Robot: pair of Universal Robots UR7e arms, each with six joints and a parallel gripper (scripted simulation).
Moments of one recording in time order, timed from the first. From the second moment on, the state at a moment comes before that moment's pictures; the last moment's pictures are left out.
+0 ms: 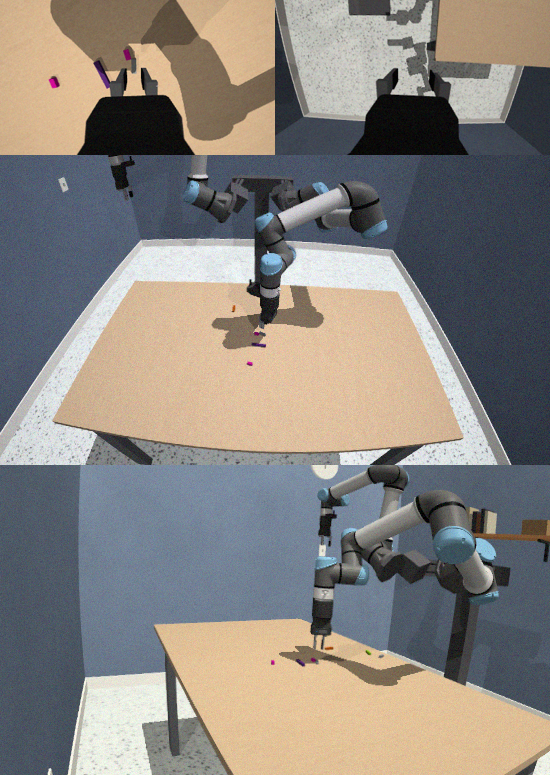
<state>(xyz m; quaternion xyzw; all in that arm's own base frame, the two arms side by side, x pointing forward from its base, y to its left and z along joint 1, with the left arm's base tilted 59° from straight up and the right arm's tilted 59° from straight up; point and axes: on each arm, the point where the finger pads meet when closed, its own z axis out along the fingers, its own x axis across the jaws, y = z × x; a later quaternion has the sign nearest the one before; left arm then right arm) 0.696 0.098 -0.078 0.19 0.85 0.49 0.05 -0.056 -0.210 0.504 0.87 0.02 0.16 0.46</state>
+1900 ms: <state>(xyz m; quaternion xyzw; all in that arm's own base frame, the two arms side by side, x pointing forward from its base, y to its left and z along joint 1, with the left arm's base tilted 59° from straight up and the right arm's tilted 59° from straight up) 0.706 0.131 -0.099 0.19 0.85 0.49 0.05 -0.056 -0.210 0.504 0.87 0.02 0.16 0.46</state>
